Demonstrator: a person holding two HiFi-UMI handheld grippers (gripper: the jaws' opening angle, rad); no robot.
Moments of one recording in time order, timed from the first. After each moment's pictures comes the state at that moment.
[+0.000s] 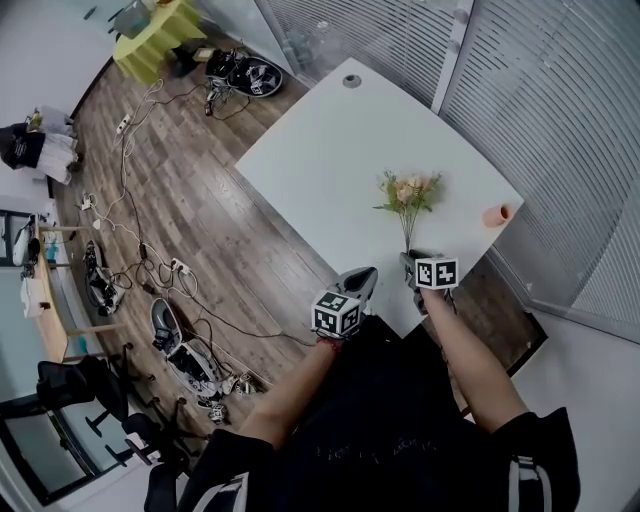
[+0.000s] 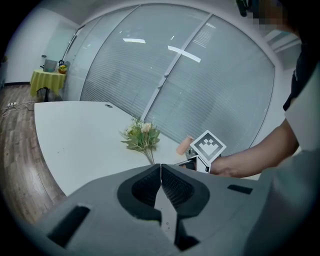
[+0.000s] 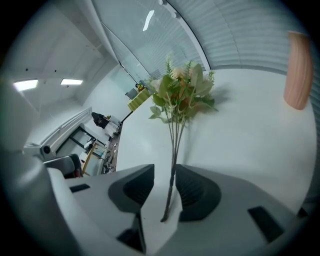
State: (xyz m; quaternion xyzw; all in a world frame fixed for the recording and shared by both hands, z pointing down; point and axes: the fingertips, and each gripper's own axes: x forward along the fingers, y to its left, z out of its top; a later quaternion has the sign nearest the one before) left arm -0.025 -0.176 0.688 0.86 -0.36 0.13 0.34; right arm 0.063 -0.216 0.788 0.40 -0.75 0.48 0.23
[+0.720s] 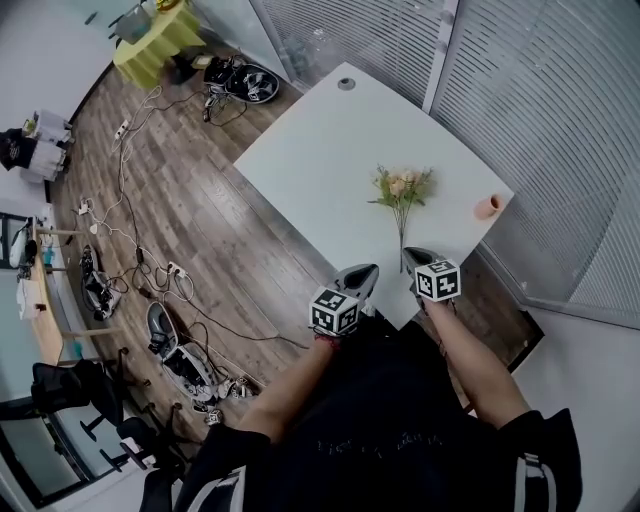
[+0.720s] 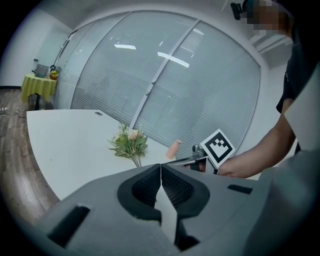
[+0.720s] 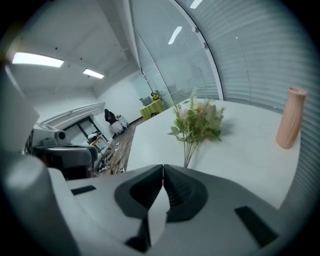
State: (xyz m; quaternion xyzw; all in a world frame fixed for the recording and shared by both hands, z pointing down) left arm -0.010 -0.159 0.657 0.89 -0.34 0.11 0.30; right arm 0.065 -0.201 0.722 0.40 -0.82 0.36 0.21
